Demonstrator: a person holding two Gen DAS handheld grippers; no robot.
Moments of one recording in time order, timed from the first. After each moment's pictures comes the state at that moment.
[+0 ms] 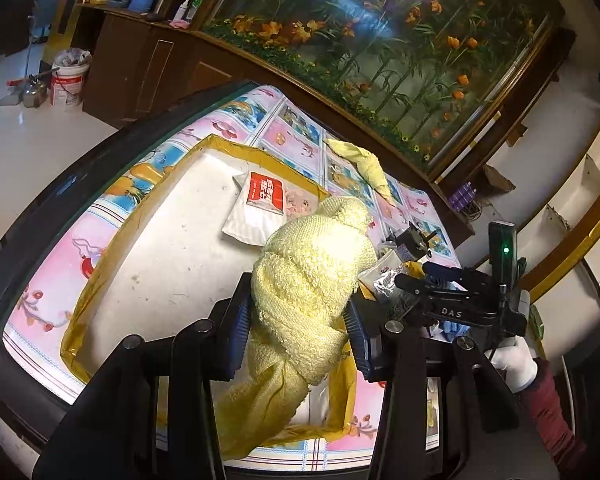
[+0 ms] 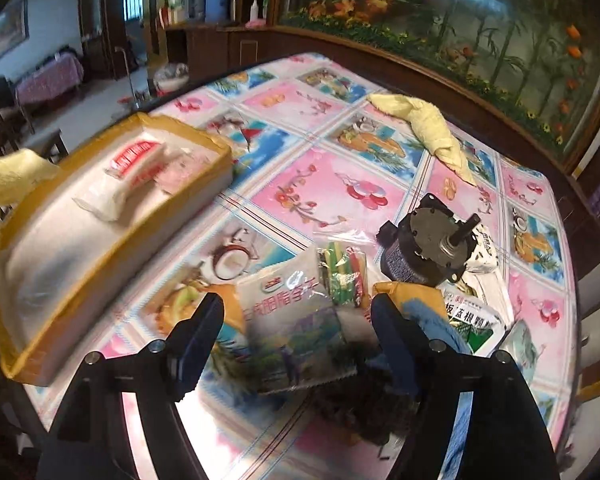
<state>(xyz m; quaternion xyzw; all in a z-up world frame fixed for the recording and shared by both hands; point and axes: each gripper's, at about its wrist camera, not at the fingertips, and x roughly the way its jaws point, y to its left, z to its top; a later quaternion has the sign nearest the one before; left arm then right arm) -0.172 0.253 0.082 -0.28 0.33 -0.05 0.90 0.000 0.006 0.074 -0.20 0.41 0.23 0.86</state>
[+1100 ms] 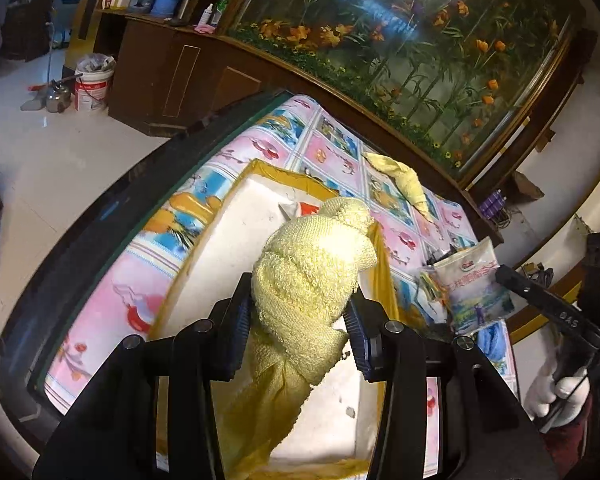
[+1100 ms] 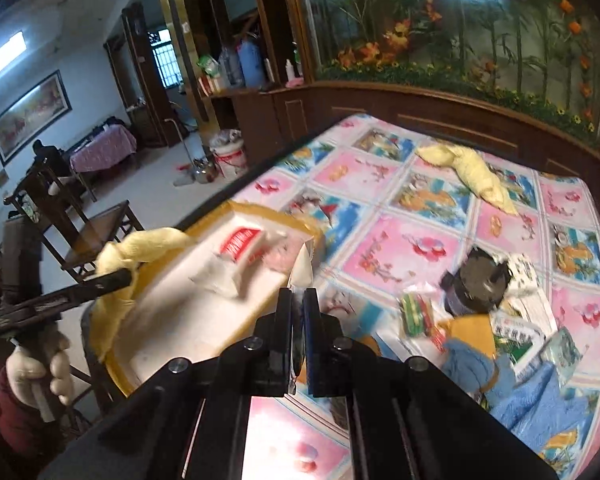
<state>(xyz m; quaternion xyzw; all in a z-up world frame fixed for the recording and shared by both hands) -0.140 0.290 0.090 -0.26 0.34 0.01 0.90 -0.041 0.008 0.154 -0.06 0.36 0.35 0.86</state>
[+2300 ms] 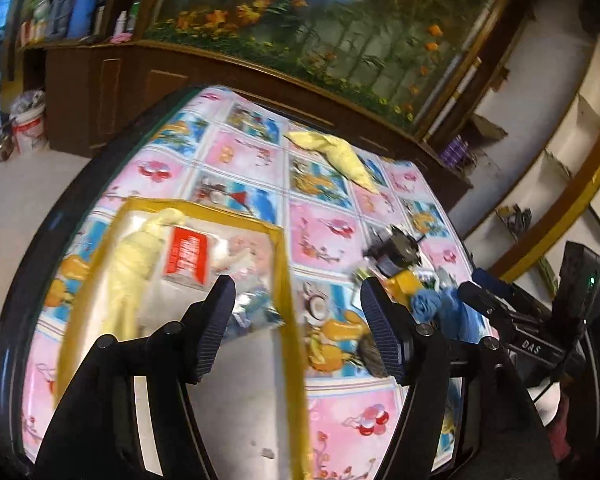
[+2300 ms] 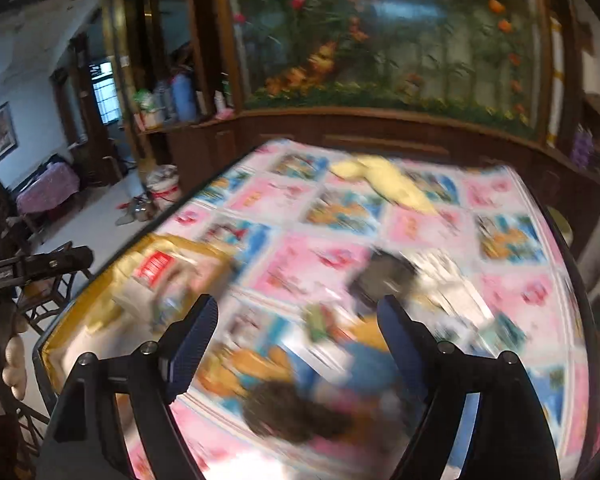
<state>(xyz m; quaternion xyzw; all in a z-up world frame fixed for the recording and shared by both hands) -0.066 0.192 0.130 -0.17 0.38 -0.11 0.90 -0.026 -0.075 0.136 -0.02 0.34 0.22 0.92</state>
